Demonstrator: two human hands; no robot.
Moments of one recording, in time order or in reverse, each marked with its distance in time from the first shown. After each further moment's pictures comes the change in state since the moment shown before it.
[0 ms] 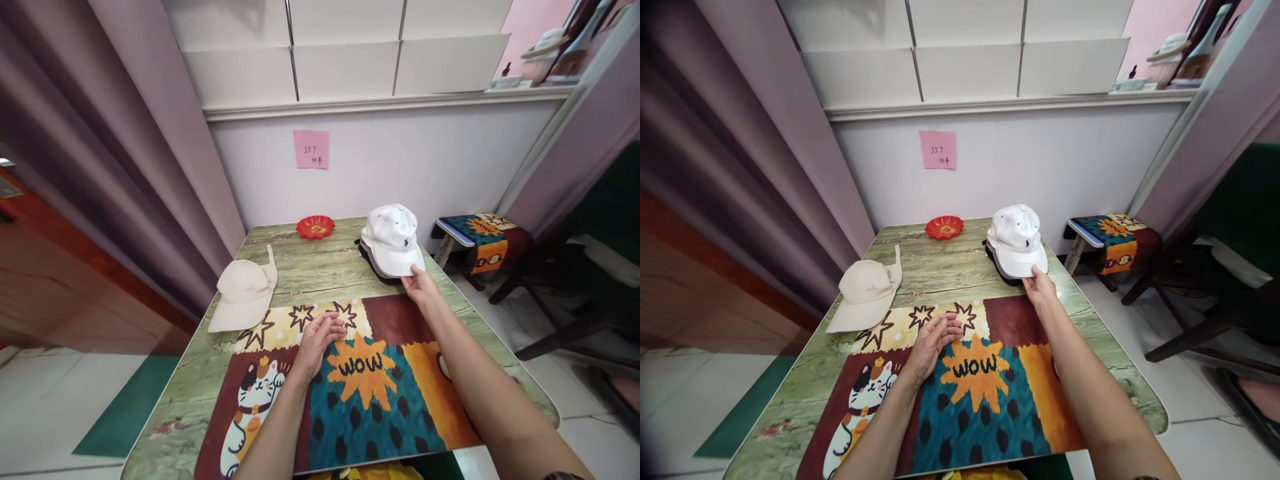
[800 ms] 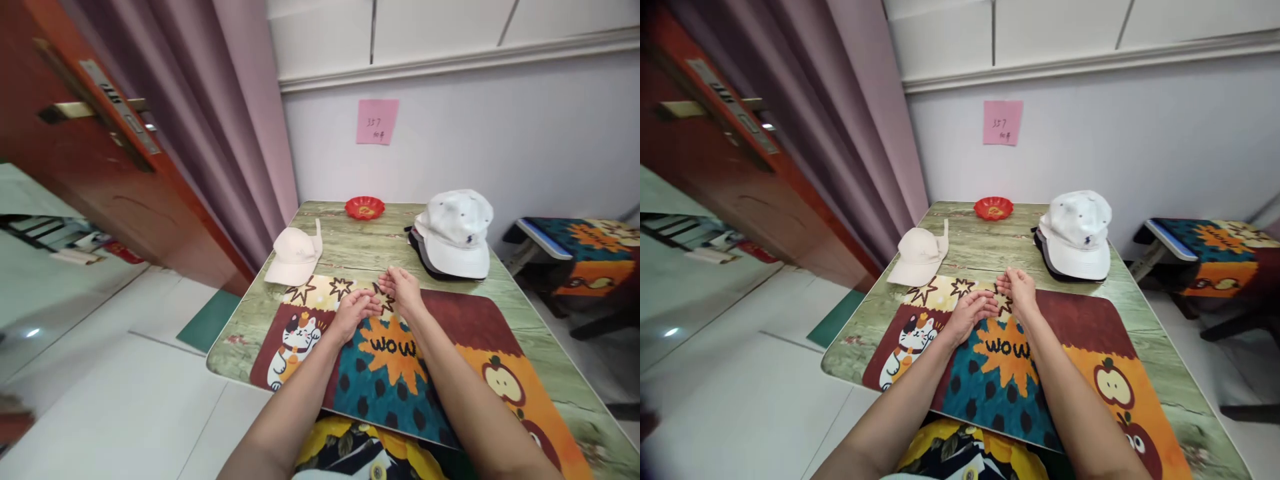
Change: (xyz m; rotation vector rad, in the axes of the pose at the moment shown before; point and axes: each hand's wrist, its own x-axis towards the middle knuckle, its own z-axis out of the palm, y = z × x) left_hand -0.006 -0.012 0.006 -0.042 0.066 0.025; right_hand -0.089 0.127 0.012 -0.439 -0.583 -0.057
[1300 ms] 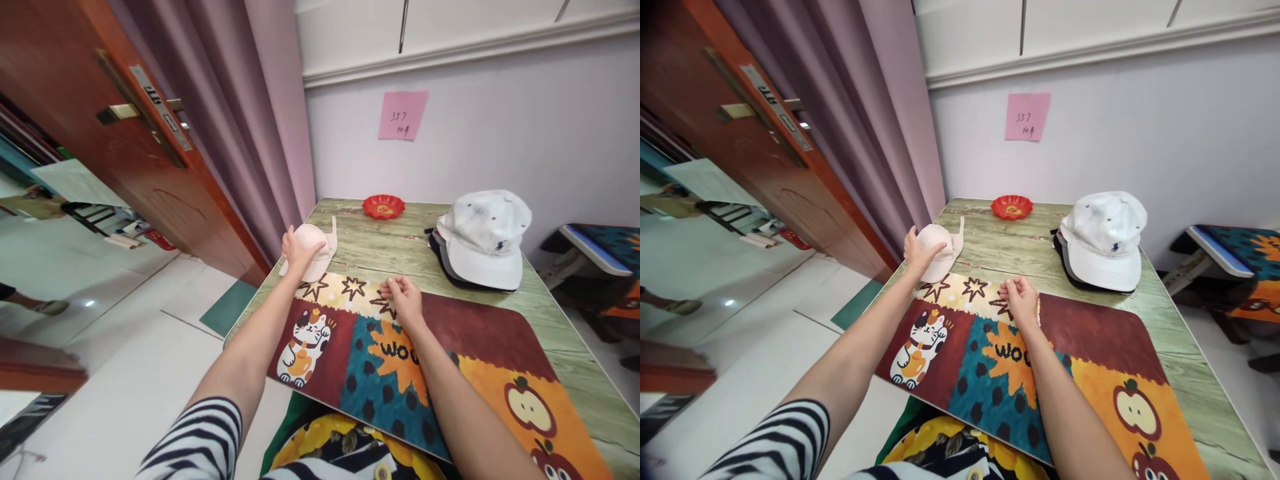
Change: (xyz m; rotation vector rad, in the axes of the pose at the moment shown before) left_hand 0.063 0.152 -0.123 1.172 0.925 0.350; right_hand -0.010 0.035 0.007 -0.169 -0.121 -0.176
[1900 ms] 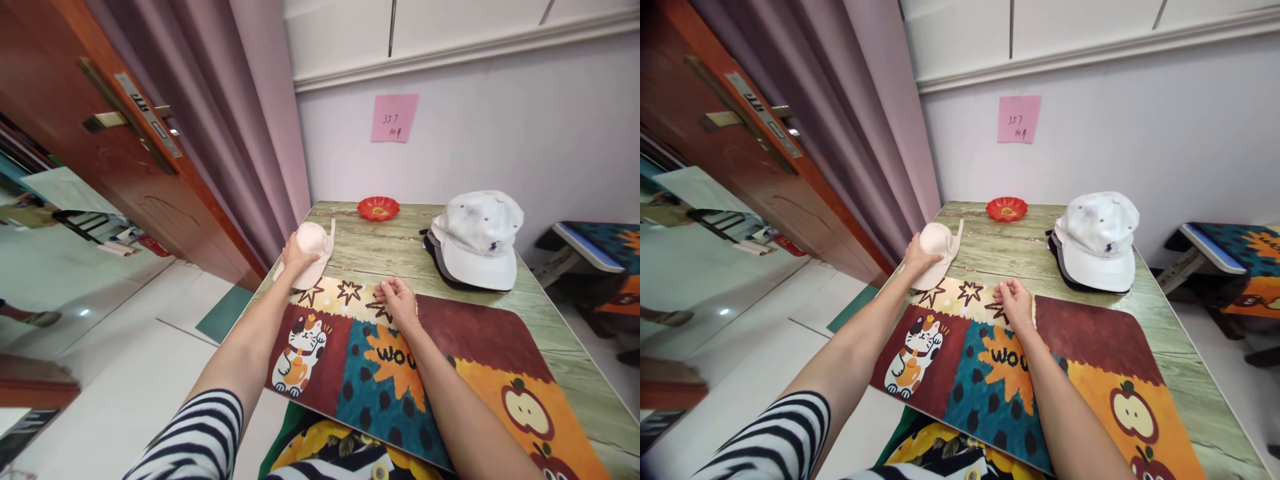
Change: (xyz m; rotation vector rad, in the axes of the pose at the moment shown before) left_hand 0.025 -0.013 0.016 0.161 -0.180 0.019; right_hand 0.002 -0.005 0.003 -0.005 -0.054 0.020
